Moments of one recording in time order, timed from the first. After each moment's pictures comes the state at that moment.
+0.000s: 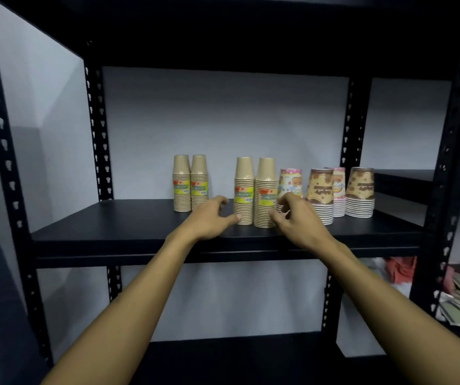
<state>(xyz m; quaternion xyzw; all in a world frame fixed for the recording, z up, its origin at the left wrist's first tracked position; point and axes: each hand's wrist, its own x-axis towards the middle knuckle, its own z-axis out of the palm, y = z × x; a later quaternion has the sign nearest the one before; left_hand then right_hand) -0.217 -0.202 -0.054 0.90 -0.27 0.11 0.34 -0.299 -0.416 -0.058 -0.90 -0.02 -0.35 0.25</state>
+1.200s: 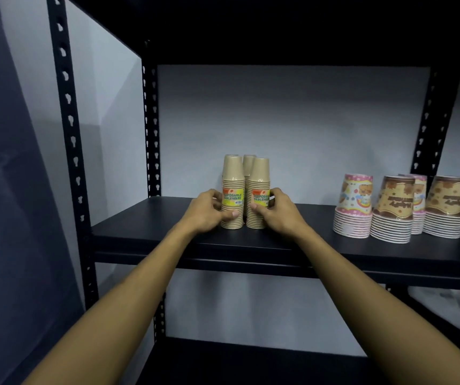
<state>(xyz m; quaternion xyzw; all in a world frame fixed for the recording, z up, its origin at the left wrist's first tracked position) -0.153 -0.105 -0.053 0.86 -0.18 0.12 0.47 -0.184 -0.308 -0.051 -0.87 -0.08 -0.24 0.42</state>
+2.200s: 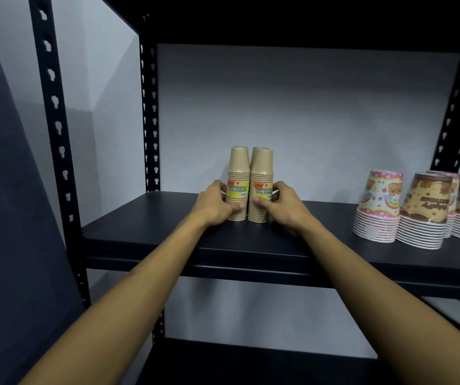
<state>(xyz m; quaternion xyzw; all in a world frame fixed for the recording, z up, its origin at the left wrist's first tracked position) -0.110 -0.107 -0.051 0.88 -0.15 0.15 0.43 -0.136 -0.295 -0.049 -0.87 -0.08 -0.22 0.44</state>
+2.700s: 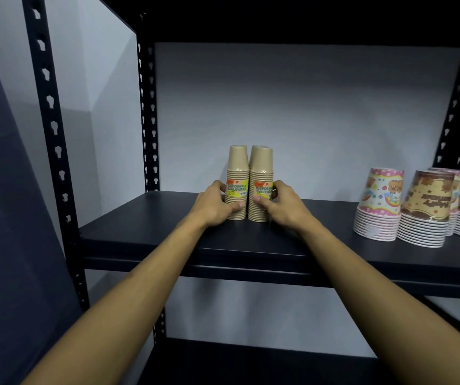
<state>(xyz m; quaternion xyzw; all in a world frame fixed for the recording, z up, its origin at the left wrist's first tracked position) -0.110 -0.111 -0.054 0.88 -0.14 0.14 0.43 -0.136 -0.296 -0.051 -0.88 -0.08 -0.25 0.40</state>
